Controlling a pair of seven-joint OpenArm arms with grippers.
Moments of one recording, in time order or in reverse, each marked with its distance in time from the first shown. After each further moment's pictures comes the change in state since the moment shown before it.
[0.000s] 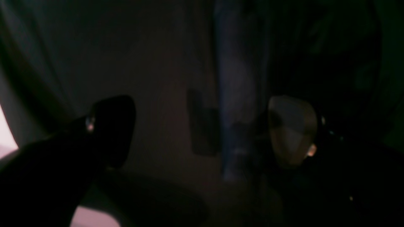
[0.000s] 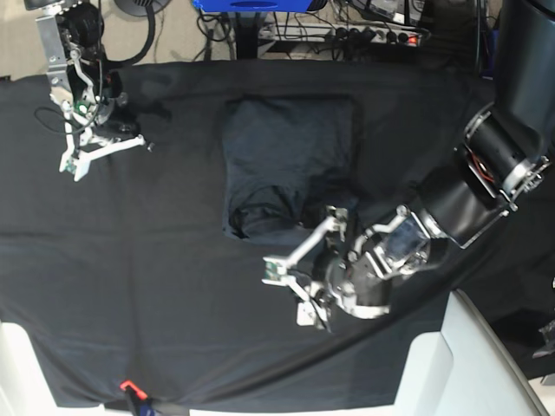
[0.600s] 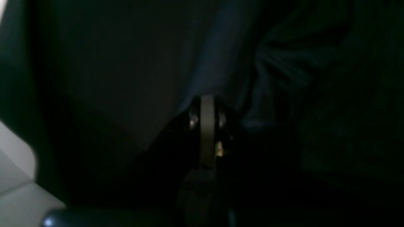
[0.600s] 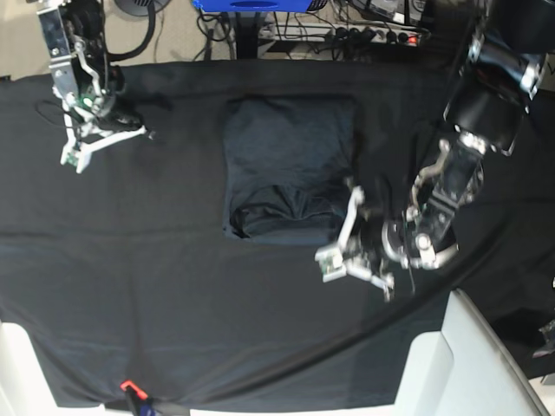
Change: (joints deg) left arm 25.0 -4.8 -37.4 20.8 -0.6 -0.4 10.5; right arm -0.1 -0.1 -2.6 3.9 -5.6 -2.5 -5.2
